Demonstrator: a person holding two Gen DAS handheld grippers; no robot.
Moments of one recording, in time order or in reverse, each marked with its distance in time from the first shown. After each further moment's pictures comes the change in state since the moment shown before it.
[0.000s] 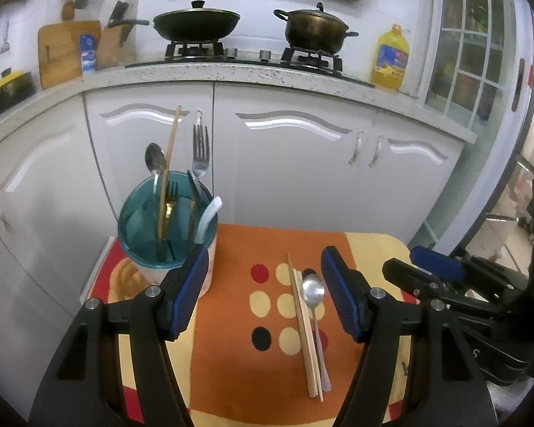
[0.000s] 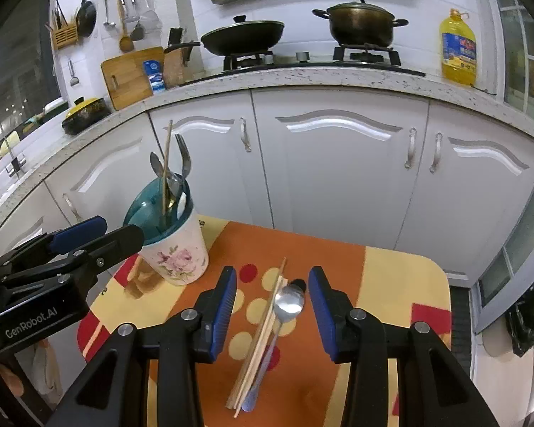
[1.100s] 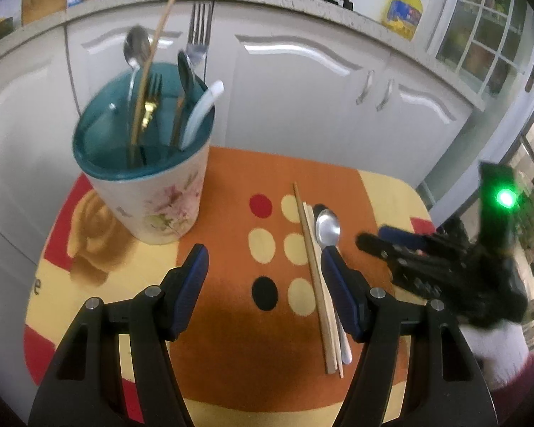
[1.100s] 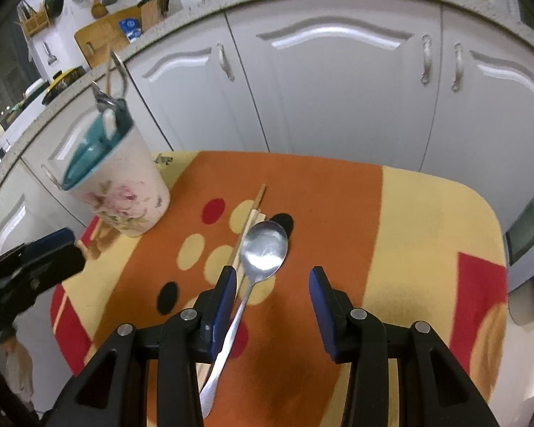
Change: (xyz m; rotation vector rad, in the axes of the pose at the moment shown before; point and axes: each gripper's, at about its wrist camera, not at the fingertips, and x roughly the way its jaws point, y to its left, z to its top) left arm 0.073 0.027 -0.051 -0.049 0.228 -0.068; right arm 0.115 -0.047 -0.046 0.059 0.228 0.076
